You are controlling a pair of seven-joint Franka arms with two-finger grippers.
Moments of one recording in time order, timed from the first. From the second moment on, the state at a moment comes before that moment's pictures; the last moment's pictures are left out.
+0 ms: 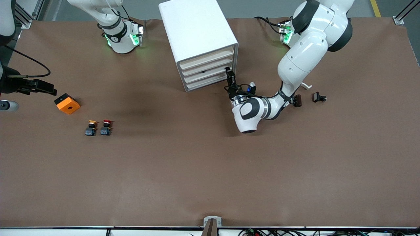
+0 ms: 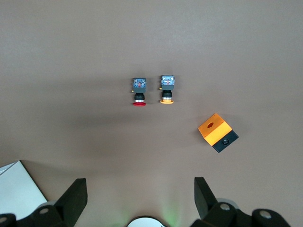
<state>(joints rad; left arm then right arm) -0.30 1.03 -0.36 -1.55 -0.70 1.37 -2.20 -0.02 0.08 -0.06 -1.59 0.00 1.48 -0.04</state>
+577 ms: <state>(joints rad) -0.25 1.02 -0.32 -1.48 -0.70 1.36 -2.20 0.01 0.08 -0.05 -1.58 0.00 1.47 0.15</state>
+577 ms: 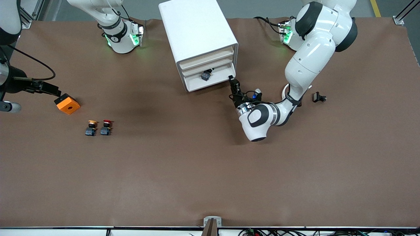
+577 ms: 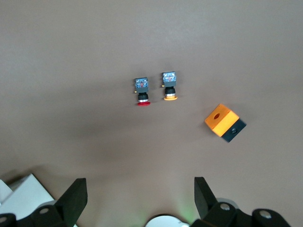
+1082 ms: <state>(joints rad) -0.20 1.02 -0.29 -1.41 -0.70 1.36 -2.22 0.09 0.08 -0.05 -1.58 0.07 1.48 0.42</state>
